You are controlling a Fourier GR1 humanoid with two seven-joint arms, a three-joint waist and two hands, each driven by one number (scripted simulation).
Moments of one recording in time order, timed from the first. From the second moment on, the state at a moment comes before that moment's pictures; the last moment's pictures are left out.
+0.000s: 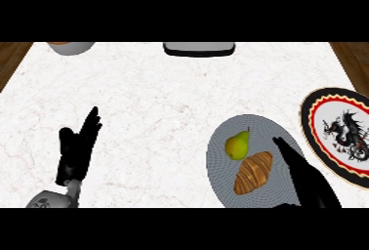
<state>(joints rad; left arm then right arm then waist) -0.08 0.34 -0.27 -1.44 0.20 0.38 0.19 0.10 -0.50 0.47 -1.88 0.52 -0.10 0.71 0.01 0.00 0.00</state>
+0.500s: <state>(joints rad) -0.05 0.29 -0.21 -1.43 0.13 0.32 0.18 0.04 -0.37 0.43 -1.78 0.57 0.02 0.72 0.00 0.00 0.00</state>
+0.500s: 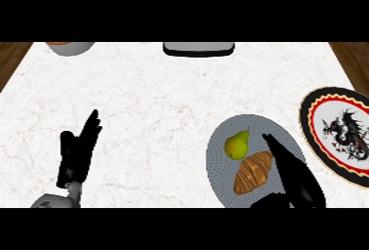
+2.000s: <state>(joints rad) -0.02 0.19 -0.07 -1.48 0.00 0.19 0.23 0.03 -0.23 0.32 -1.62 0.85 0.03 0.52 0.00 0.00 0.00</state>
